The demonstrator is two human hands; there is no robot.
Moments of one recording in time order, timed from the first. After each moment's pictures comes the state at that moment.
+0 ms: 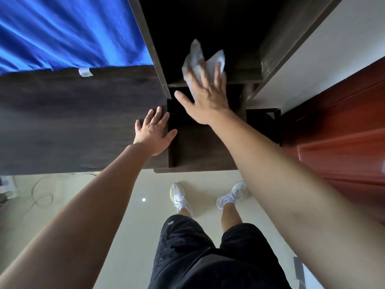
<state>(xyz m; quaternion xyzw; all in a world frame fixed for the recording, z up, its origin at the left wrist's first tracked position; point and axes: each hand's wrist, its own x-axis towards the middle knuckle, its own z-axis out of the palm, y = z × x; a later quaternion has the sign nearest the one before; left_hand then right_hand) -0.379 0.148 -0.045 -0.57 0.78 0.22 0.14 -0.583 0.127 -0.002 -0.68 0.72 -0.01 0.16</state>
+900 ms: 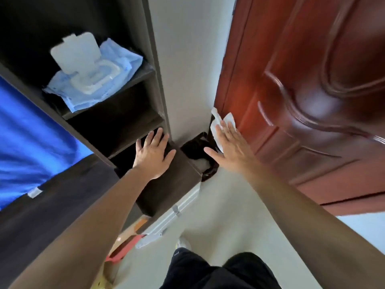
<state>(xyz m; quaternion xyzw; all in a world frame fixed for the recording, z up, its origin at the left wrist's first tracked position) -0.506 0.194 0.087 -0.26 0.96 0.07 0.06 -0.682 0.408 0.094 -0.46 0.88 -0.08 0.06</state>
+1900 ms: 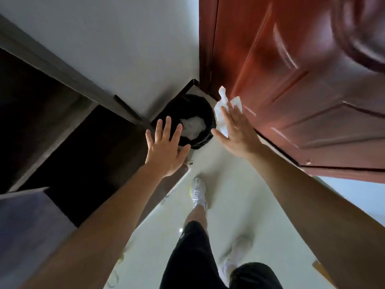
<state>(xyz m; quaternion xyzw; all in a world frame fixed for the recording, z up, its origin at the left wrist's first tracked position) -0.660 0.224 -0.115 -0.18 0.96 0.07 0.21 -0.818 0.413 -0.132 -0.37 0.89 -0.18 0.18</state>
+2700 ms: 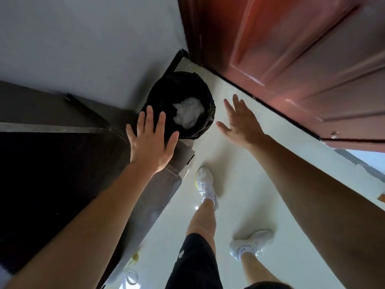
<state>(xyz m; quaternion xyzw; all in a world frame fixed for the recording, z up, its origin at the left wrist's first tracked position) -0.707 0.200 -0.207 -0.20 0.95 0.02 0.25 -0.854 0.417 -0.273 -0.24 0.90 -0.12 0.33</state>
